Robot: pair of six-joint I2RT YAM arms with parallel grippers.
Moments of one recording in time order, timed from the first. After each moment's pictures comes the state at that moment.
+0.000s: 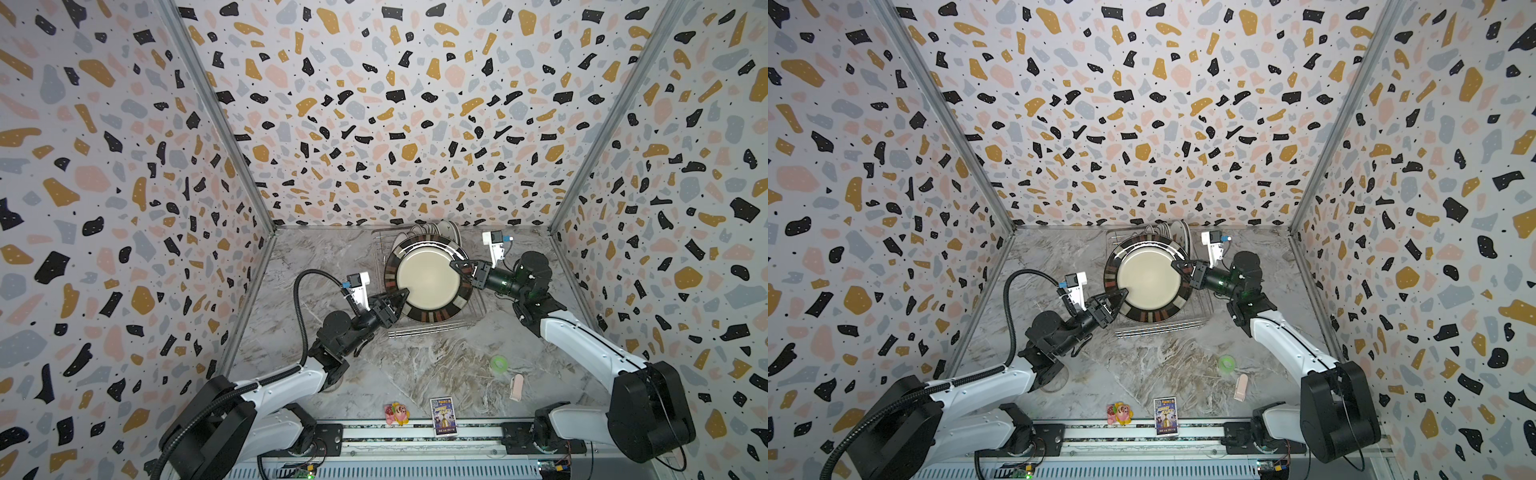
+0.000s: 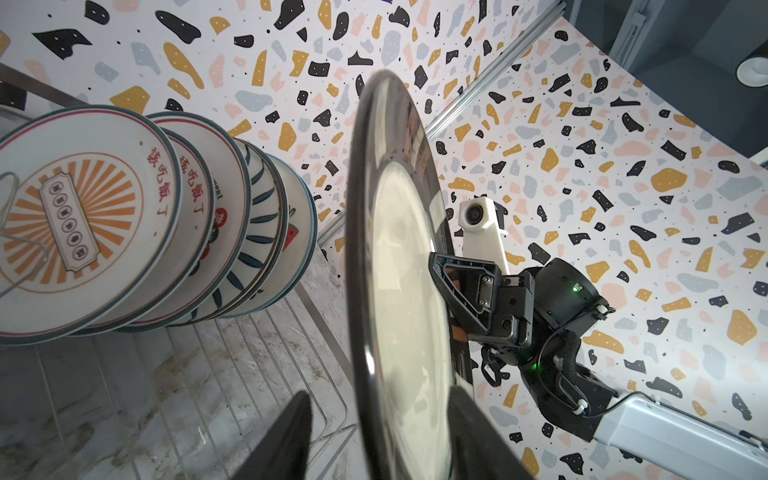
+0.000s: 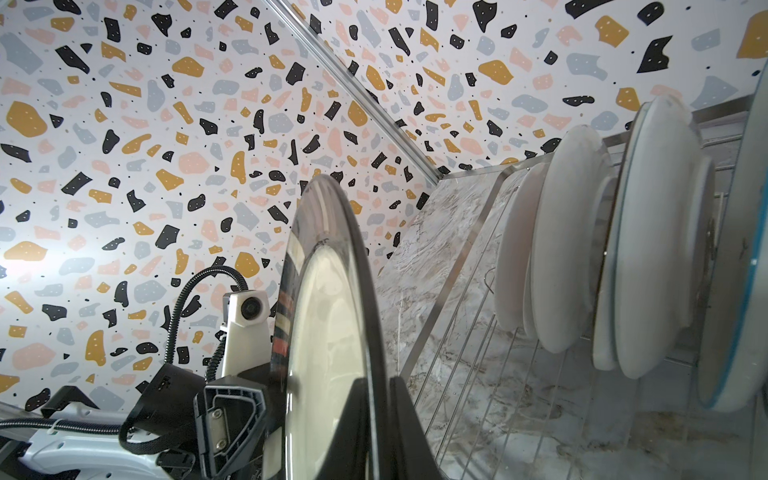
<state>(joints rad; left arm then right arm) -0.65 1.17 0.38 0.94 0.18 -0.88 0.32 1.30 0.81 0.45 -0.79 0.75</state>
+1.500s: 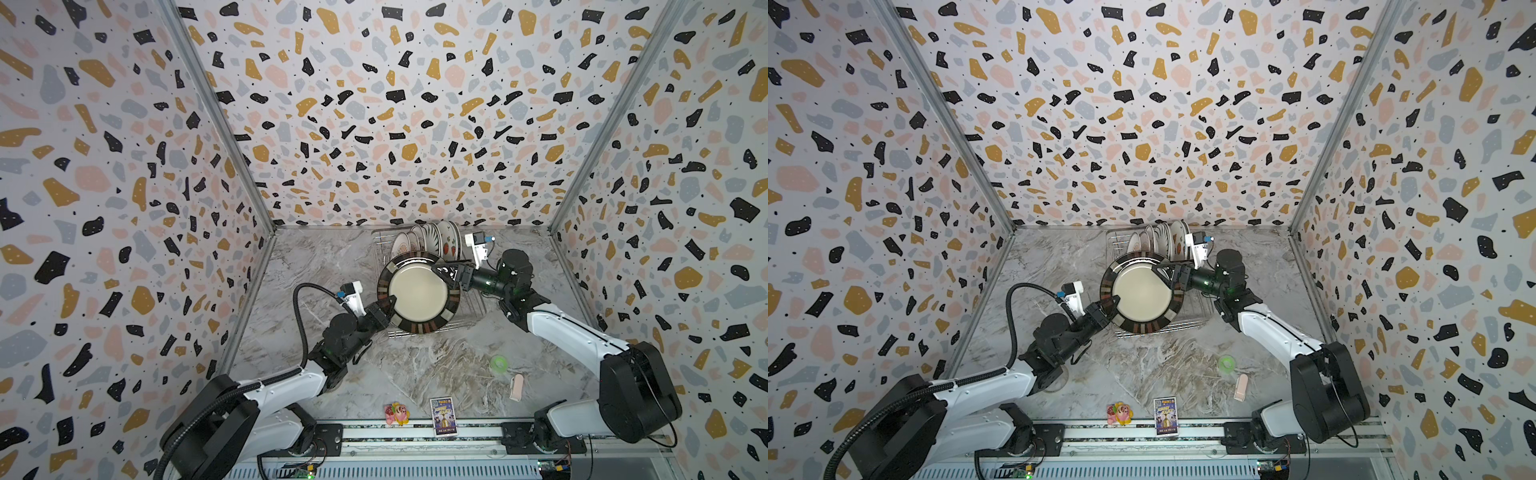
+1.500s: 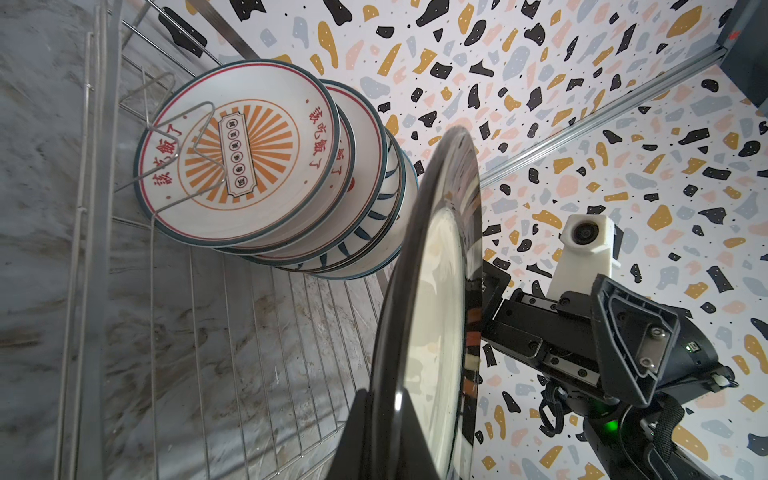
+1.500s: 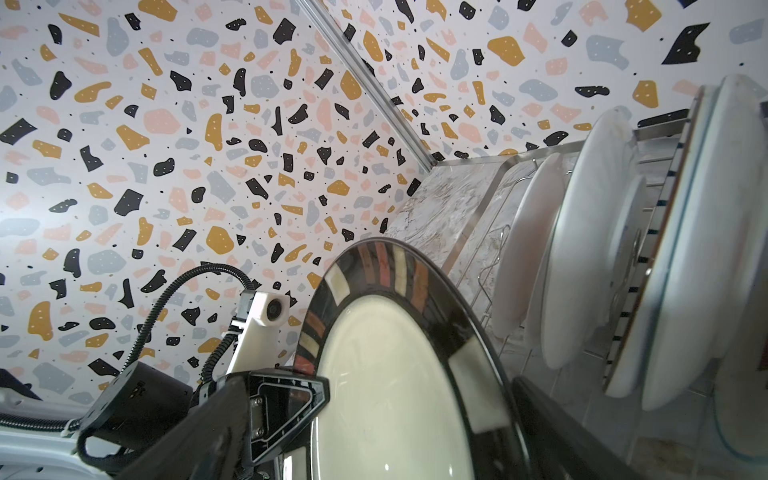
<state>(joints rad) -0.65 1.18 0.33 0.79 0.02 -1.06 0.40 1.40 0.86 0.43 -0.72 0.61</state>
